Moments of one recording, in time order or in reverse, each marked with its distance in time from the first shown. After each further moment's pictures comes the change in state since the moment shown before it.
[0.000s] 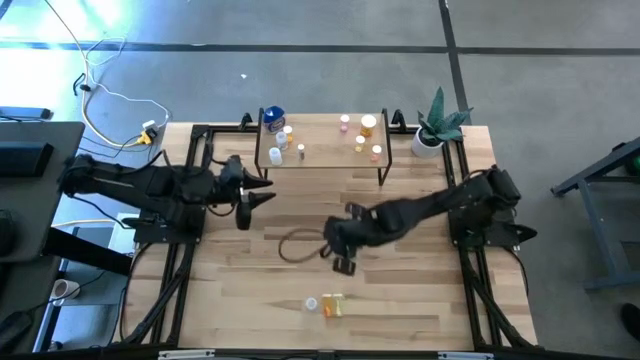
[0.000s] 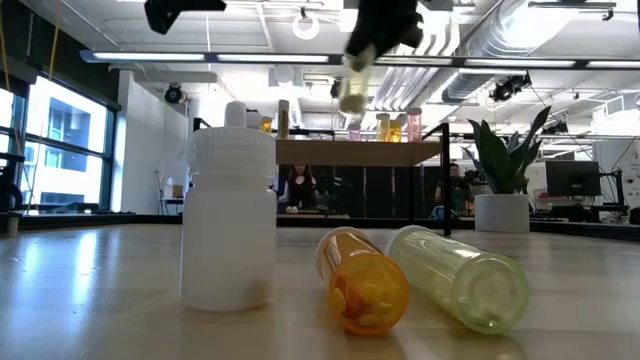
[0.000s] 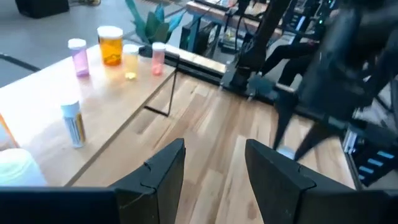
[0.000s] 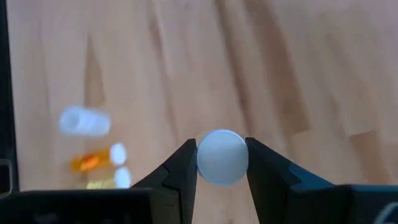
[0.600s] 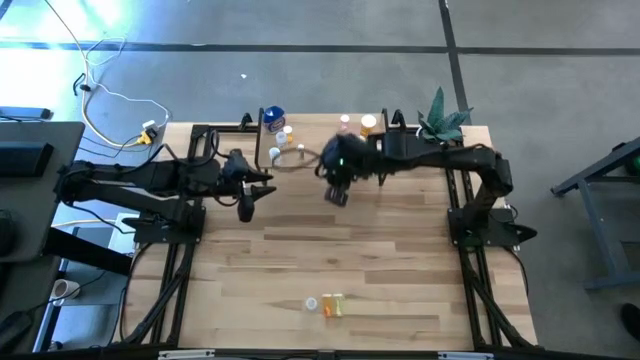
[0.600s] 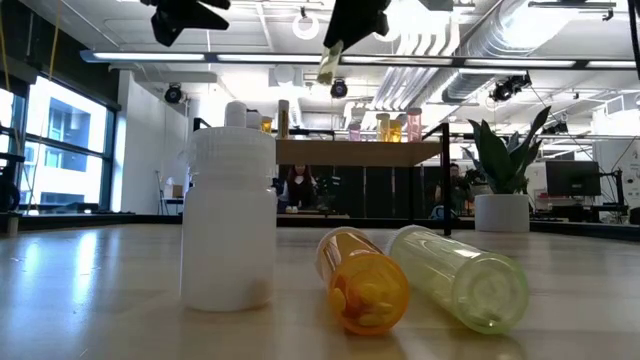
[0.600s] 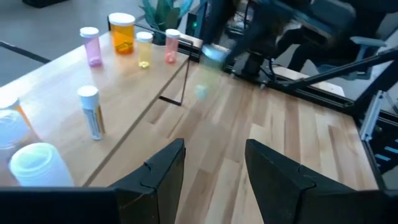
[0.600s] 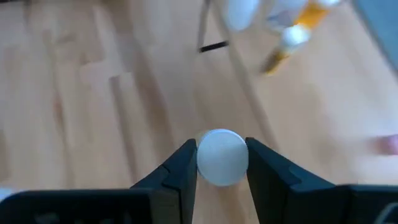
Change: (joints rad) left arm 0.142 0.002 0.000 -0.045 0.127 0.055; right arm -0.353 0.000 0.303 -0.171 0.000 -0.303
